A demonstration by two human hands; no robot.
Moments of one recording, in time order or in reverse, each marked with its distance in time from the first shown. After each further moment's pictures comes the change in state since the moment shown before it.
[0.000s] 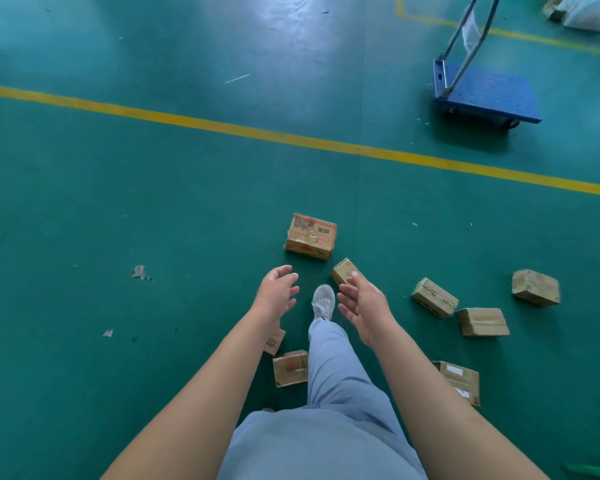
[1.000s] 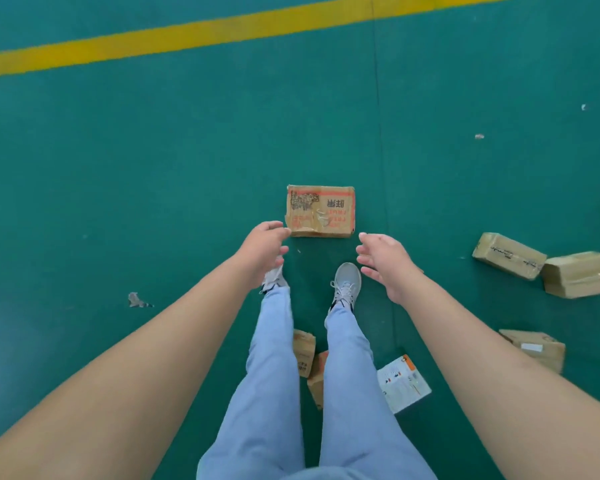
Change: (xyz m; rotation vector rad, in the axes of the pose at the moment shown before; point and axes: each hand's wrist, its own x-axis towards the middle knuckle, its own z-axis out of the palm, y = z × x) left_hand 0.532 0.206 0.123 0.428 -0.006 -0.402; right_hand 0.503 -0.210 0.074 -0.267 0.022 0.336
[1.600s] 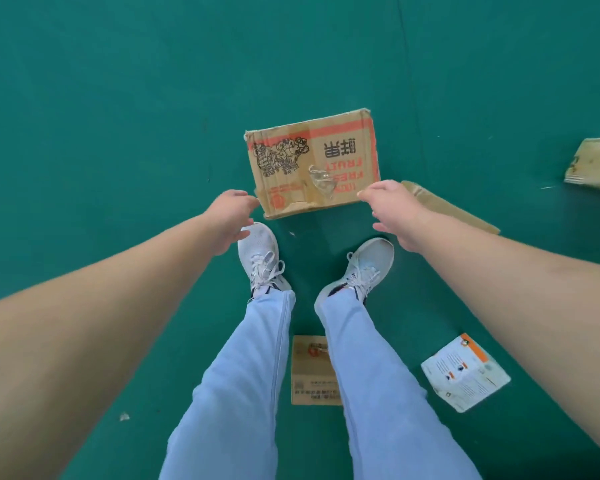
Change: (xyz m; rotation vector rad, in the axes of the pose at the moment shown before) left_hand 0.419 -0.065 0.009 0.400 -0.024 -0.179; right_hand 0.377 0.072 0.064 -0.138 0.099 0.190
